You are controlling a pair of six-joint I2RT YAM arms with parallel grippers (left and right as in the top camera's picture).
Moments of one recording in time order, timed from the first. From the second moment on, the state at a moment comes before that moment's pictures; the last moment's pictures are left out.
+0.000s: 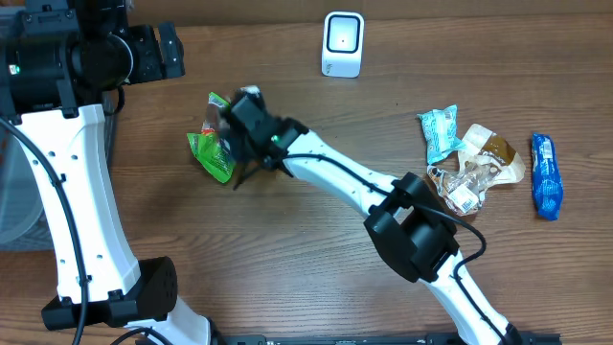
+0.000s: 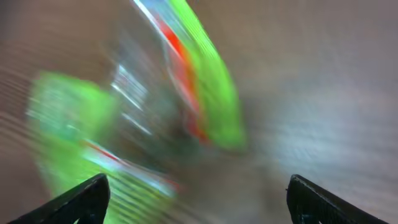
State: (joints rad) left arm 0.10 1.80 2.41 -1.47 0.05 -0.08; right arm 0.84 2.40 2.05 -0.48 0.04 0.51
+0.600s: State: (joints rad) left arm 0.10 1.80 2.41 -1.47 0.05 -0.08; right arm 0.84 2.57 2.11 -0.42 0.08 0.51
